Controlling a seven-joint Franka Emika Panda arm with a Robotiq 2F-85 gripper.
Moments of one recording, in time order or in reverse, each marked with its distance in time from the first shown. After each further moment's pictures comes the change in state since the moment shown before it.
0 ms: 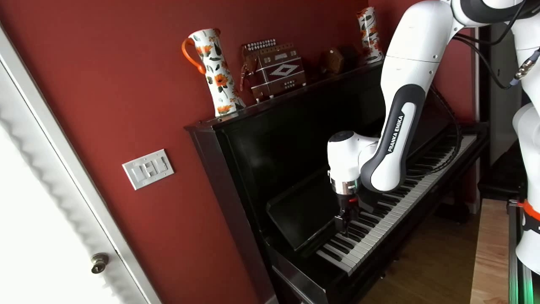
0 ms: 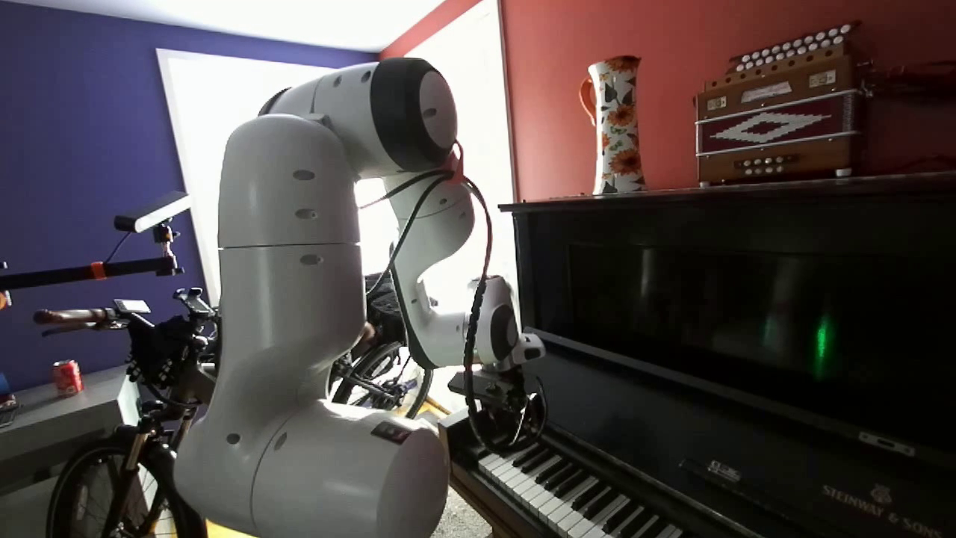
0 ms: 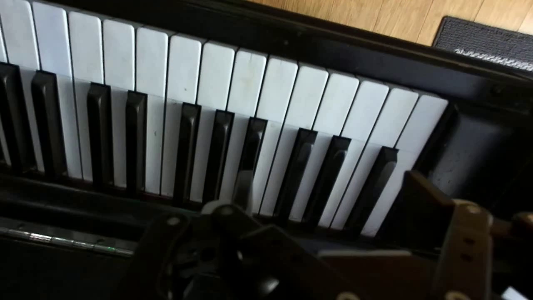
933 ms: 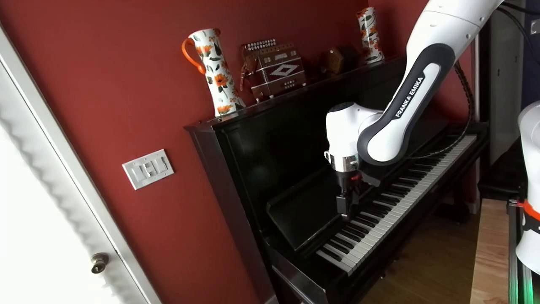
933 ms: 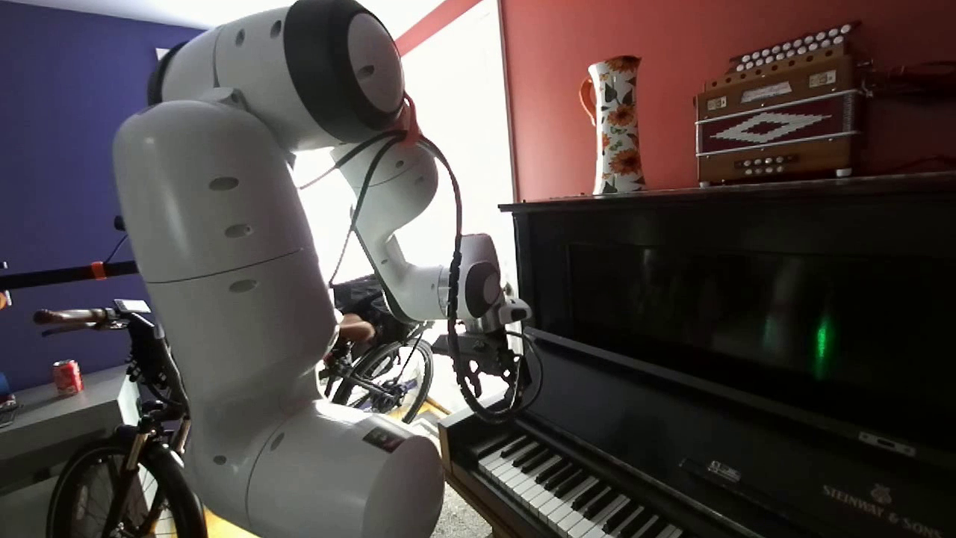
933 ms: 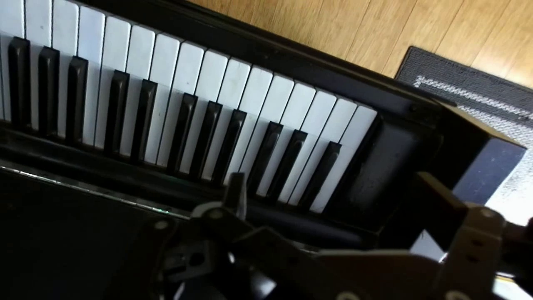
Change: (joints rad) arm -0.095 -0.262 0.156 -0.037 0.172 -0.236 -0.221
